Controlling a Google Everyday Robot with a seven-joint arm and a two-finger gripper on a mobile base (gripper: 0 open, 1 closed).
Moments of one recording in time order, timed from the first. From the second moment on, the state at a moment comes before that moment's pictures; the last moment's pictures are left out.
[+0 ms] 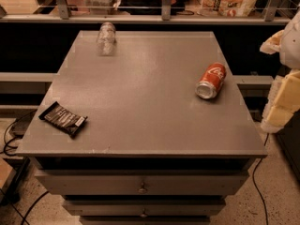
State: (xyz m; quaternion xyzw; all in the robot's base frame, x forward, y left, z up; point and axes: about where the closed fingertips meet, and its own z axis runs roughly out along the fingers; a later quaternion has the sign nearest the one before) arm 0.438 -0.217 0.976 -0.60 0.78 -0.03 0.16
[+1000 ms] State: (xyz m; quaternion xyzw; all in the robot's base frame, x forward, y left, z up) arm 0.486 -0.223 0.960 -0.57 0.78 0.05 0.26
